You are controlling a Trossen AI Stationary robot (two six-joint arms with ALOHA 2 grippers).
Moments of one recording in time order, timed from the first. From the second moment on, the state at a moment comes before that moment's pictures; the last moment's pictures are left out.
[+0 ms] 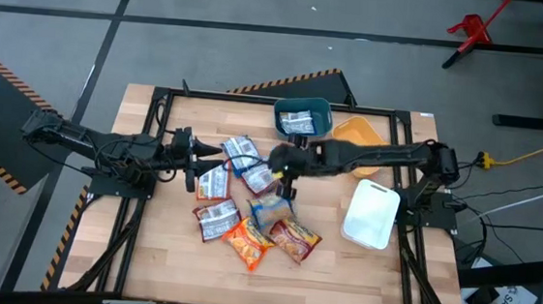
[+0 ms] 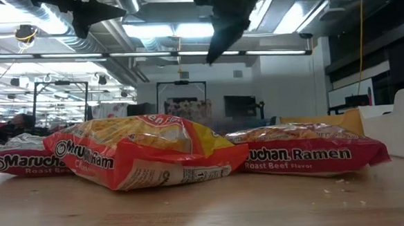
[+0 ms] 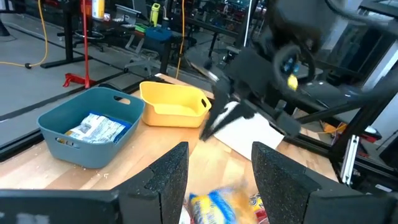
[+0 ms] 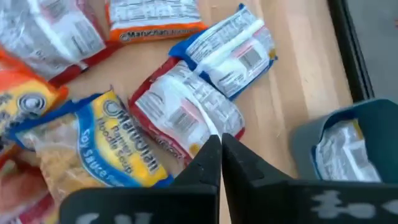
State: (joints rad) left arm -0.19 0.67 0.52 0.05 -0.46 -0.35; right arm 0.03 1.79 1.57 -0.79 0.24 0.01
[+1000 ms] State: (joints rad) left arm -0.20 0.67 0.52 0.03 -0.45 -0.39; right arm 0.29 1.98 1.33 -0.34 0.16 -0.27
